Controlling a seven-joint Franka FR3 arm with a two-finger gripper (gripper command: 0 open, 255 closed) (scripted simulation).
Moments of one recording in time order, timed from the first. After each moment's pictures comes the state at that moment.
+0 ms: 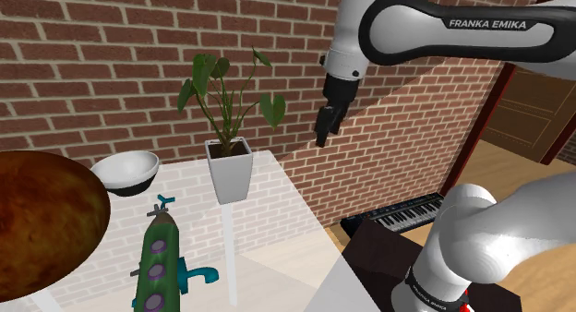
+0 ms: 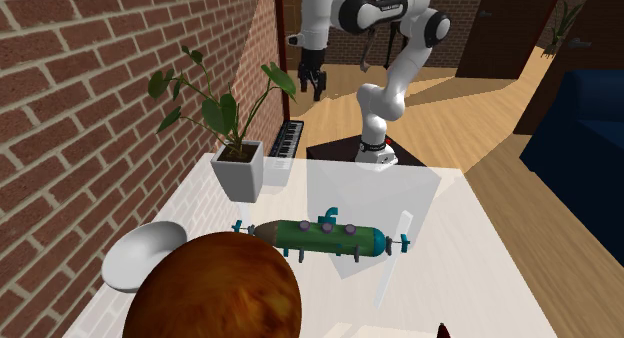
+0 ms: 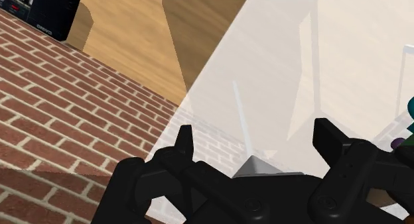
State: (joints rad) arm 0.06 -0.71 0.04 -2.33 0.03 1.70 -0.02
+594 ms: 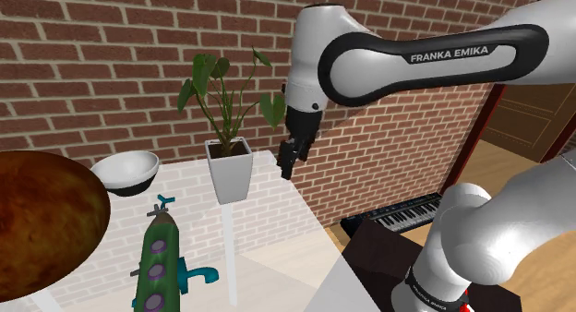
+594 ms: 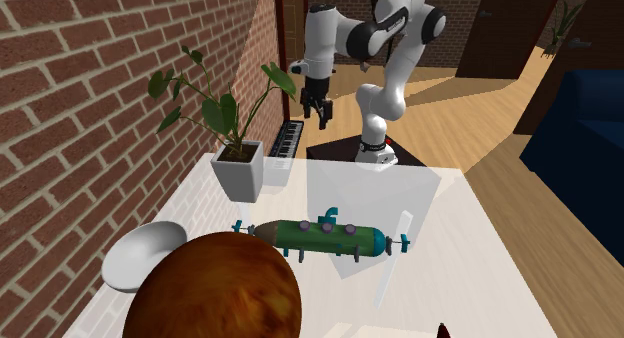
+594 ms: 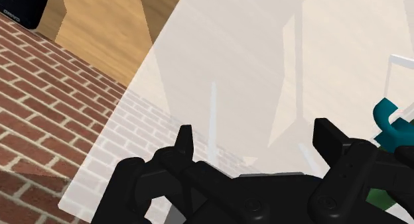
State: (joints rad) arm 0.13 -0.56 0.20 -2.35 0.09 1.86 0.10
